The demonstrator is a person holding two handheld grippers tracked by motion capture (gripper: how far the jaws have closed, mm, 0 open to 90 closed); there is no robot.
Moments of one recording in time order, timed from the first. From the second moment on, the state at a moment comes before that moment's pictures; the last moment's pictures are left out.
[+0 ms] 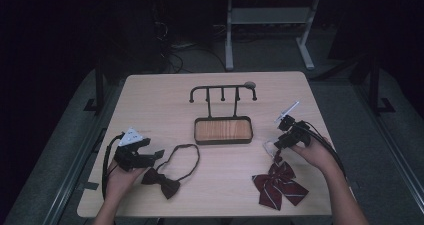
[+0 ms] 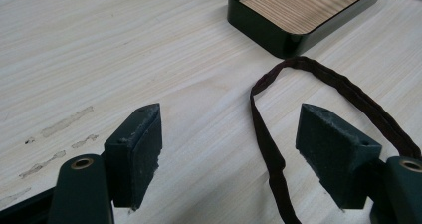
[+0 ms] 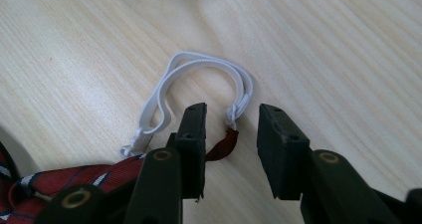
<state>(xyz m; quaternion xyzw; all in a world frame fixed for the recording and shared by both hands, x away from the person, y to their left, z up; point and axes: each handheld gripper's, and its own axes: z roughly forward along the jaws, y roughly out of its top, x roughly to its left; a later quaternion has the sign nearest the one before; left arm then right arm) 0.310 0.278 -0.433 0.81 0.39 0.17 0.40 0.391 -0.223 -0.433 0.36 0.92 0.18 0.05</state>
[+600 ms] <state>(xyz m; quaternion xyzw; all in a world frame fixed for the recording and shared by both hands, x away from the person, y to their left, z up) 0.311 0.278 -0.433 0.81 0.39 0.17 0.40 0.393 -0.218 -0.438 0.36 0.92 0.15 0.05</state>
